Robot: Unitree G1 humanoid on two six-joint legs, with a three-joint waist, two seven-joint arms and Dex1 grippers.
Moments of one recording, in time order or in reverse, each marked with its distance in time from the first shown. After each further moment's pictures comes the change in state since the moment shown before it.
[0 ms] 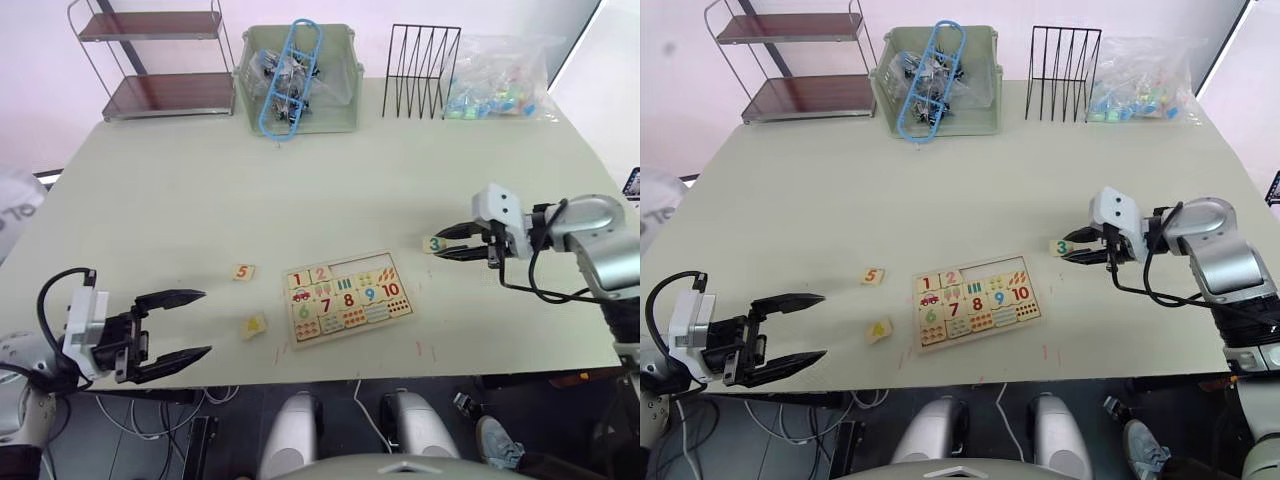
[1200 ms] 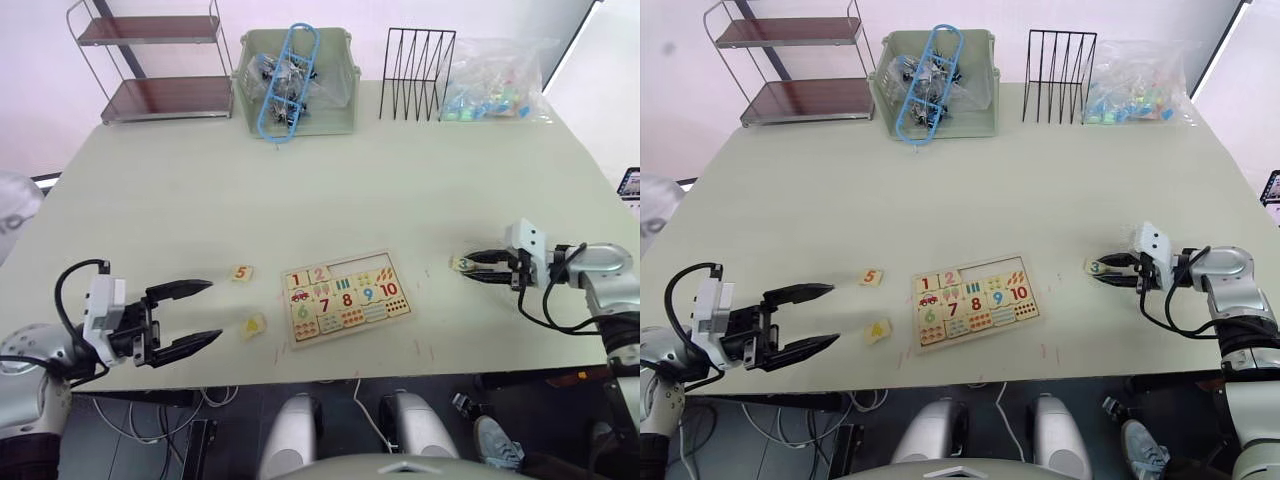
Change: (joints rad) left arm -0.078 -0.064 0.023 0.017 0.109 0.072 0.050; right arm 0.083 0.068 -0.132 0.652 -0.032 -0.541 0.035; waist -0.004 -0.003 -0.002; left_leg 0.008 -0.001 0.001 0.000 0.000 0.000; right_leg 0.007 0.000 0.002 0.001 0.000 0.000
